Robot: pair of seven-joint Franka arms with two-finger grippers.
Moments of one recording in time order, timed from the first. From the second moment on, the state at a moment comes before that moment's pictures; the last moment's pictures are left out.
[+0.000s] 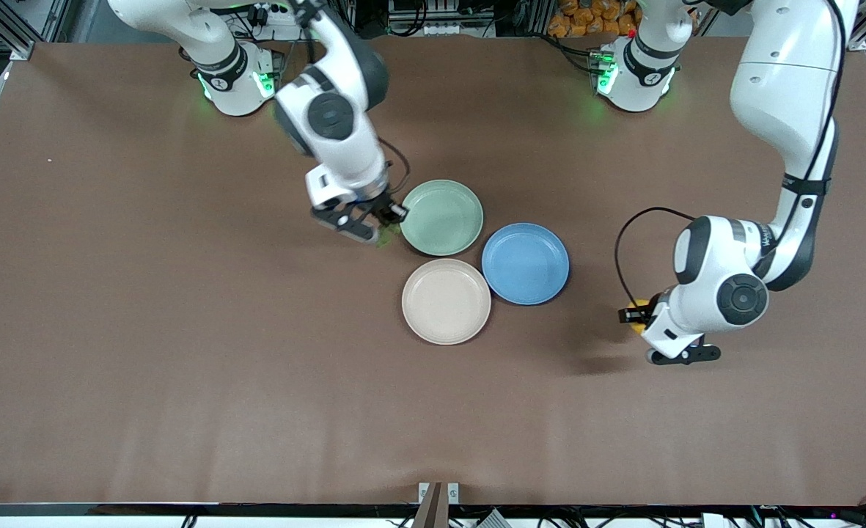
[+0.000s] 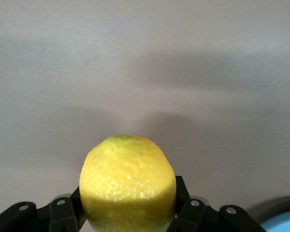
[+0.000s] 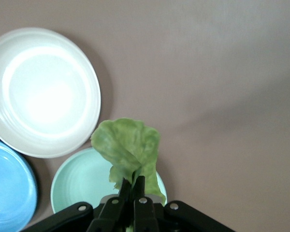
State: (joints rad) left arm -0.10 0.63 -0.10 -1.64 0.03 2.13 -0.32; right arm 0.67 0.33 0.11 -1.90 0.00 2.26 1.27
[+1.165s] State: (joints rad) left arm -0.45 0.72 -0.10 -1.49 -0.04 2.28 -0.93; right arm 0.55 0.51 0.46 -1.68 -0.32 2.08 1.73
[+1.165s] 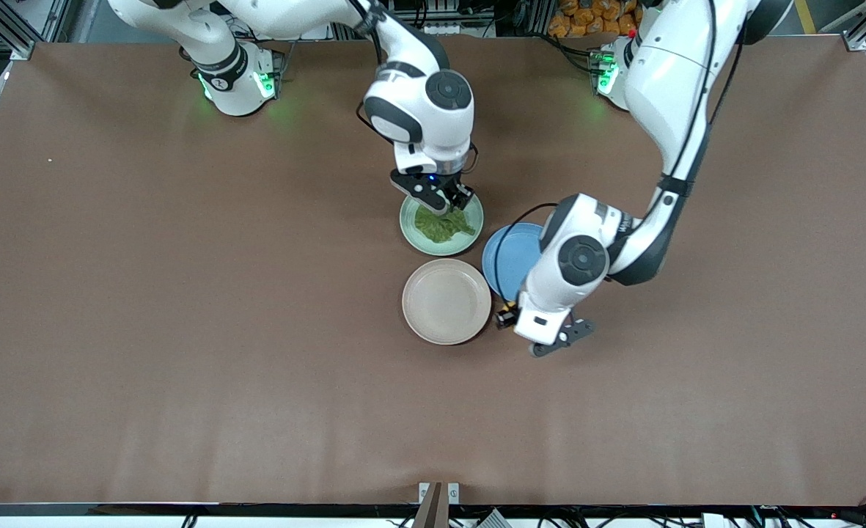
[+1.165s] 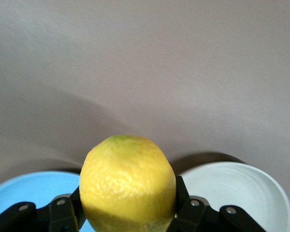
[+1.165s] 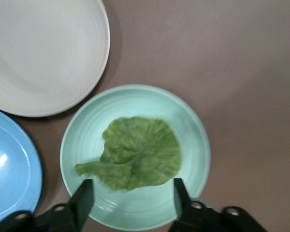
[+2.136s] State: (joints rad) left arm -0.62 0.83 -0.08 -1.48 -0.03 2.55 -1.02; right arm 0.15 0.01 0.35 -1.76 -0.04 1.77 0.62
